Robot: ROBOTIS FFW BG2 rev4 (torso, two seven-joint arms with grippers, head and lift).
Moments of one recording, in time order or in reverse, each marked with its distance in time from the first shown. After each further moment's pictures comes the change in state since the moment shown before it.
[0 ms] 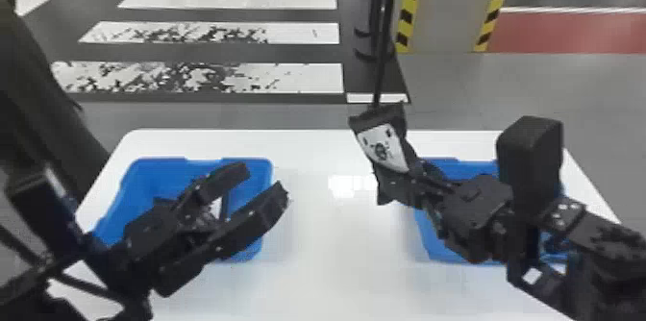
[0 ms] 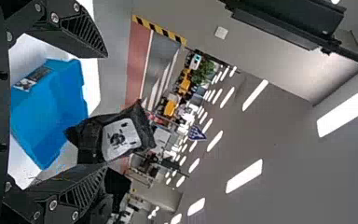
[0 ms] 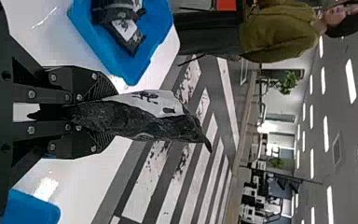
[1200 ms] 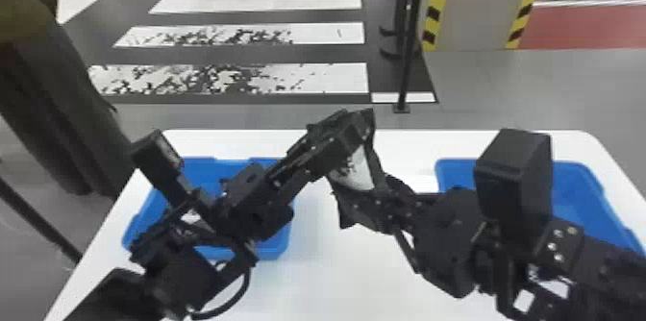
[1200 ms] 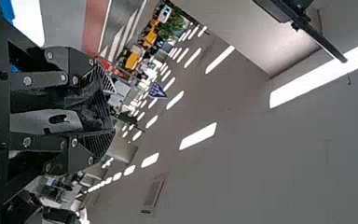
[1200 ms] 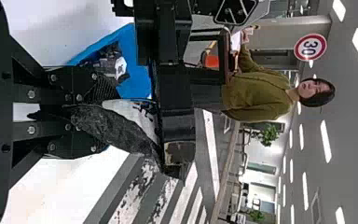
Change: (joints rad) left arm -0.228 0.015 -0.250 0.238 0.169 -0.208 0.028; right arm -0.004 -0.023 0.198 -0.096 0.058 0.010 0.054
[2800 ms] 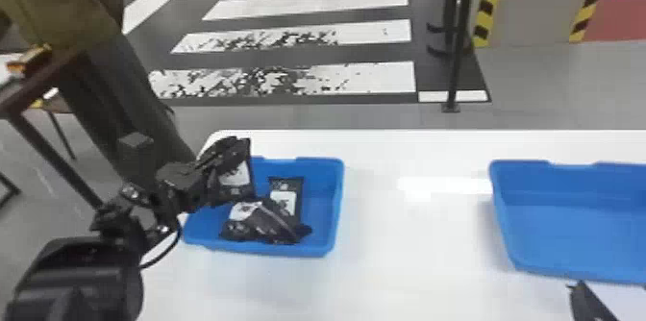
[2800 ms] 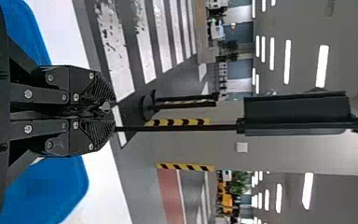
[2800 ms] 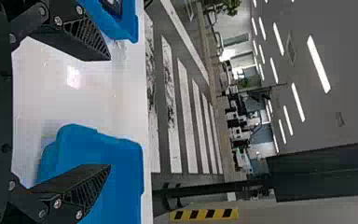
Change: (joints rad) left arm -0.157 0.068 0.377 0.426 -0.692 -0.105 0.016; right arm 0.606 0.220 -0.554 0.214 -0.404 -0.666 -0.156
